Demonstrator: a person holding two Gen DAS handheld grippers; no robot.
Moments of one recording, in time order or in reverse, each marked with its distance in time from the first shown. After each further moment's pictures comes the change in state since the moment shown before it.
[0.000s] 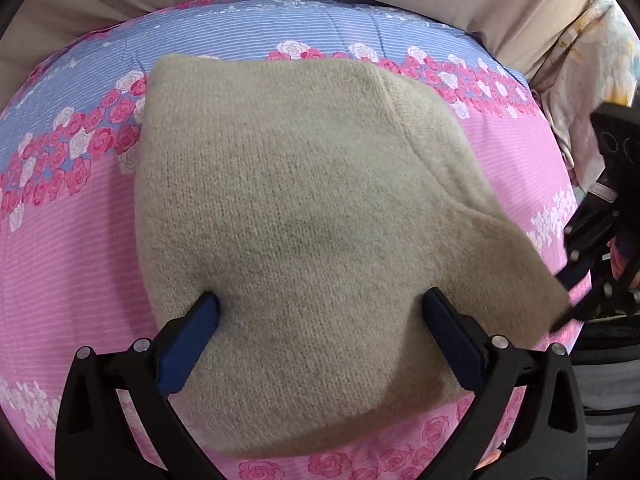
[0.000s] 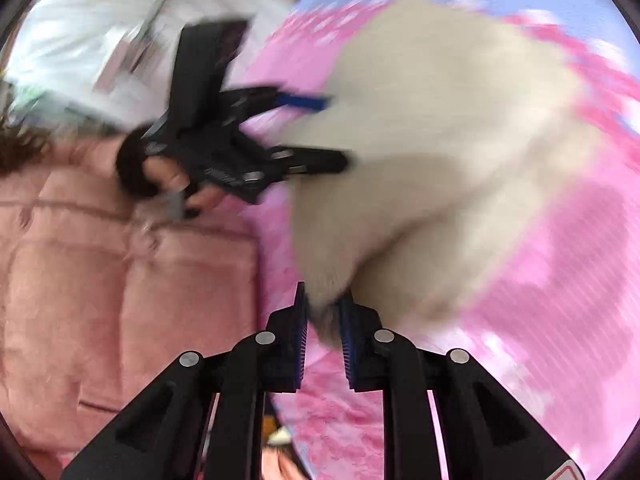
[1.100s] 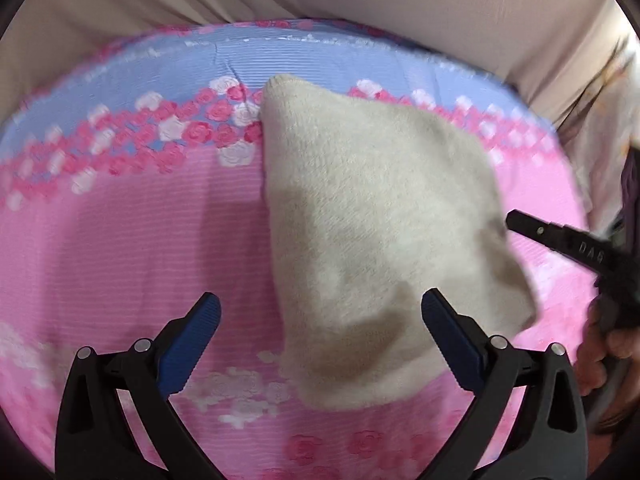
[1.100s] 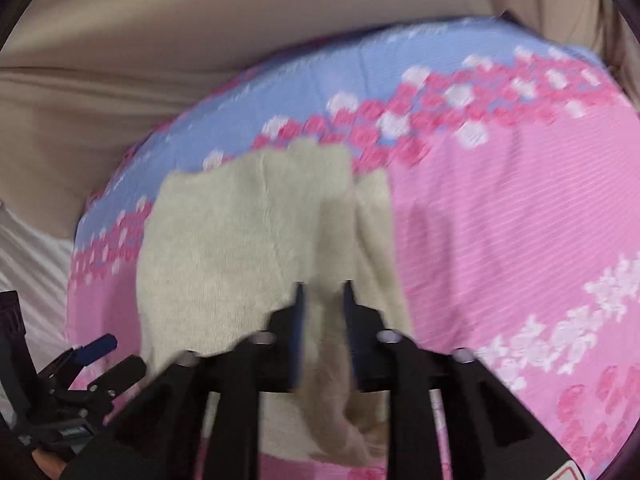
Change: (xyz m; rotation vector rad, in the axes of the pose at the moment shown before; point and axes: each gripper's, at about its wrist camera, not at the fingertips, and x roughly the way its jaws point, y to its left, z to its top) left arm -0.052 0.056 -0.022 -0.158 -0.111 0.005; right arm -0.005 0.021 0.046 0.647 -0.591 -0.646
